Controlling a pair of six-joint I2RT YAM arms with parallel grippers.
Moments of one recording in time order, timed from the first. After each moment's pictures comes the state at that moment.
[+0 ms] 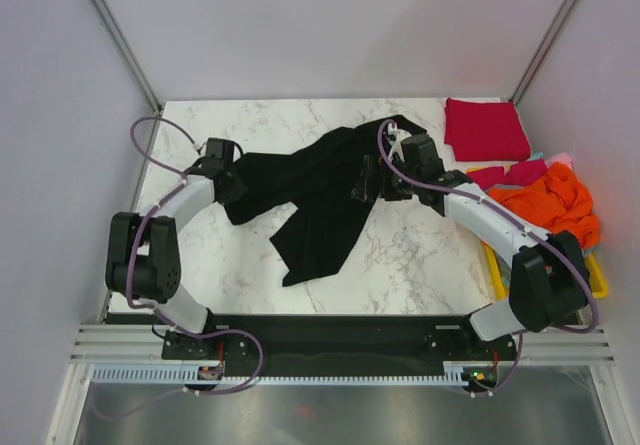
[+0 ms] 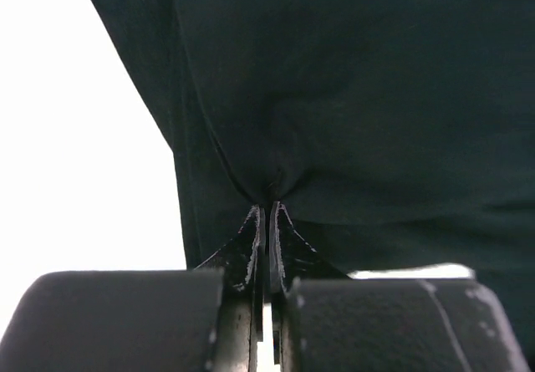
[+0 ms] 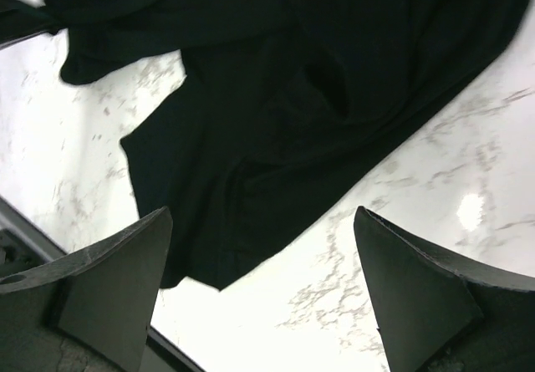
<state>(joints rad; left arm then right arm) -0.14 1.65 1.01 -0.35 -0.20 -0.55 0.44 1.44 1.01 -0.25 -0.29 0.42</state>
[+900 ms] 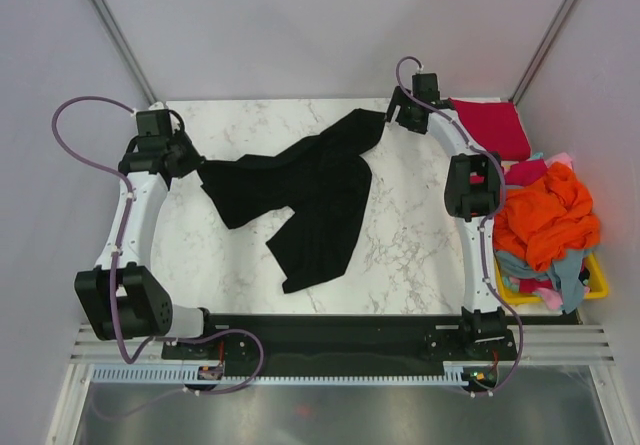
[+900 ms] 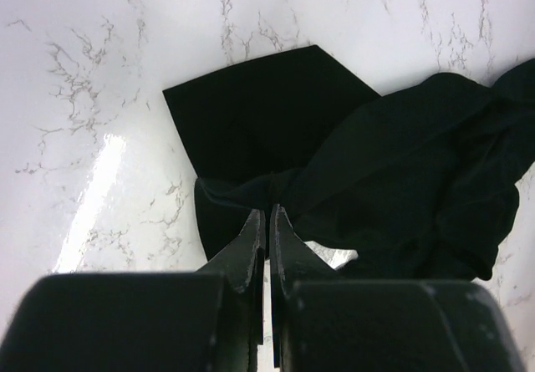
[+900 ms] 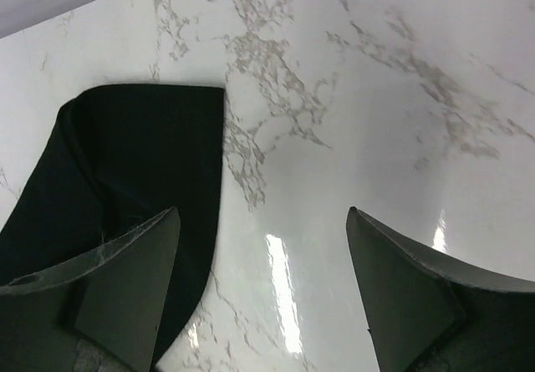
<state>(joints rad) 0.09 1.38 1.28 -0.62 0.00 -0.45 0.13 2.55 2.28 -0.49 -0.02 0.44</state>
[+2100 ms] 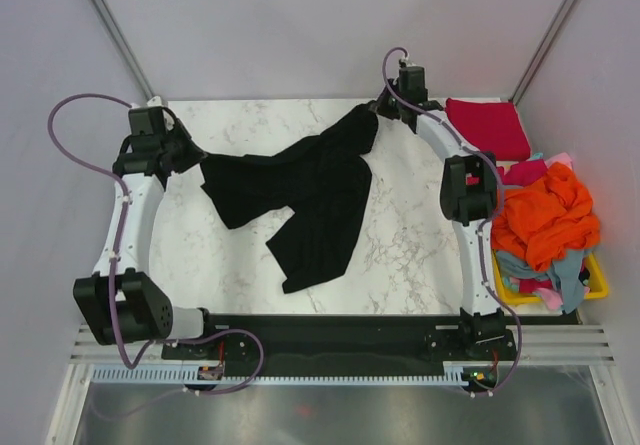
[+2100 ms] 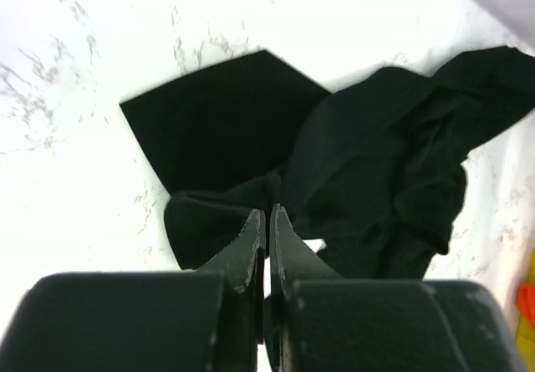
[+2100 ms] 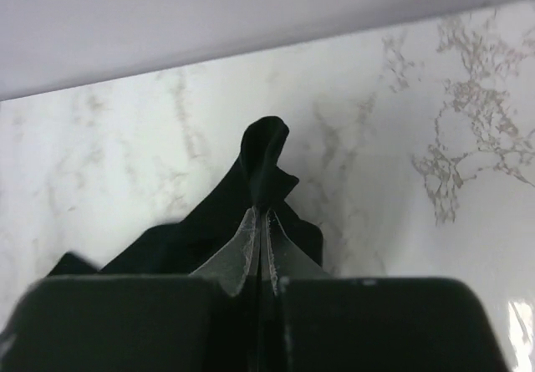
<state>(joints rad) 0.12 1.37 1.28 -0.59 0.14 -0.44 0.20 2.52 2.22 -0.22 -0.18 0.54</state>
